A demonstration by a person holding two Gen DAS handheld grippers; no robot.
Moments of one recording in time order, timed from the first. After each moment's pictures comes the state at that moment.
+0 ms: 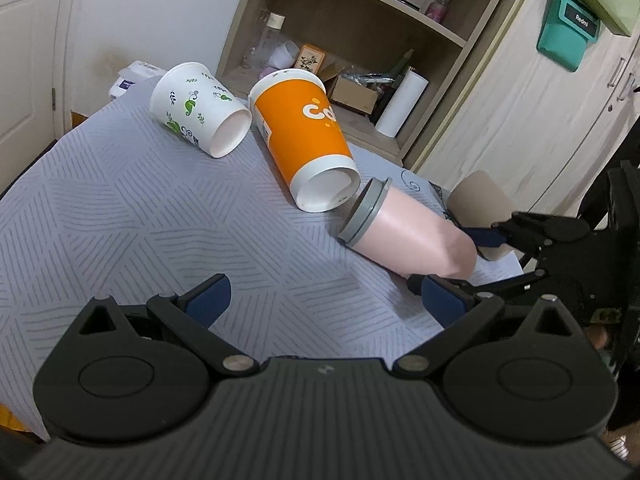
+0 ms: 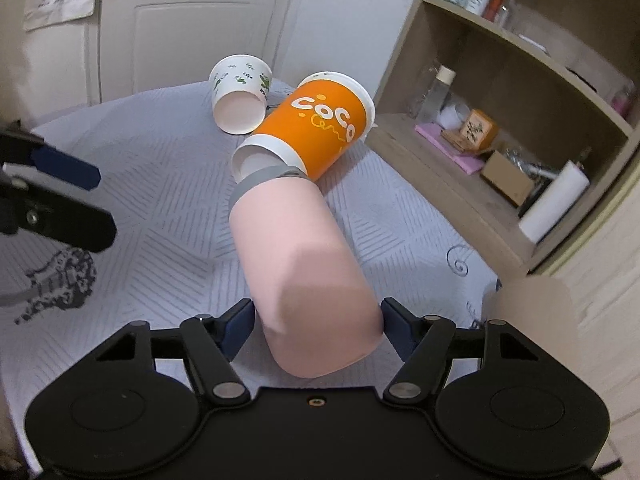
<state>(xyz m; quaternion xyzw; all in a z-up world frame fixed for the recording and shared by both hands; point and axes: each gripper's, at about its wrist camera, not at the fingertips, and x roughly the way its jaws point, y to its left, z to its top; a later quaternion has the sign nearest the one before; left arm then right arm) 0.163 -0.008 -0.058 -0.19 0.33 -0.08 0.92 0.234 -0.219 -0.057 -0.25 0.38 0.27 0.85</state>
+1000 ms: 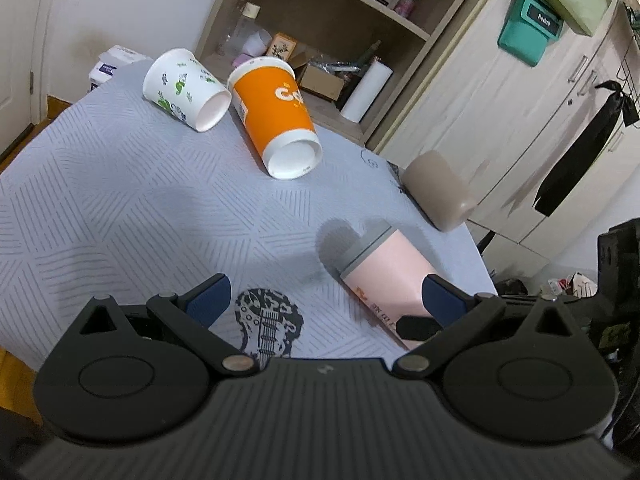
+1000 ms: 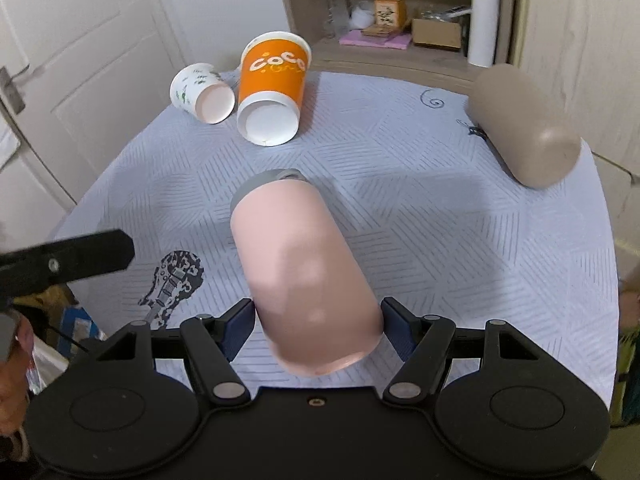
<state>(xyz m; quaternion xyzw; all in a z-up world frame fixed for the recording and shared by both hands) 0.115 0.000 -0.048 -0.21 0.34 -0.14 0.91 0.155 -0.240 -0.044 0.01 0.50 0.16 0.85</state>
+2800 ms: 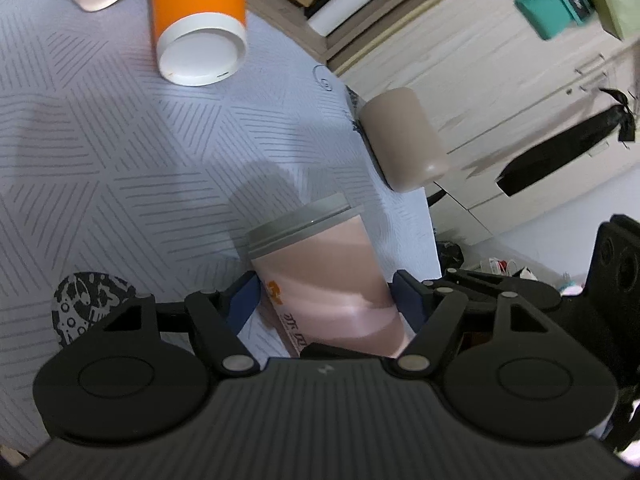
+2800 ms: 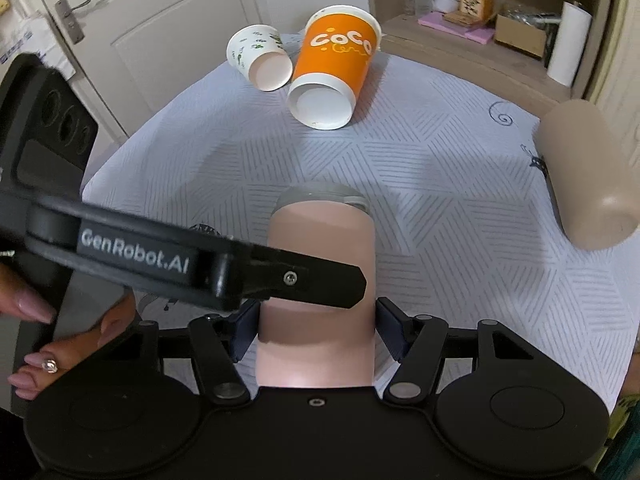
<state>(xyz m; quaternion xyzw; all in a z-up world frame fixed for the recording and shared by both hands) 0.204 -0.057 -0.086 -0.30 0.45 -0.22 0.81 0.196 -0.235 -0.042 -0.05 0.53 0.27 0.80</state>
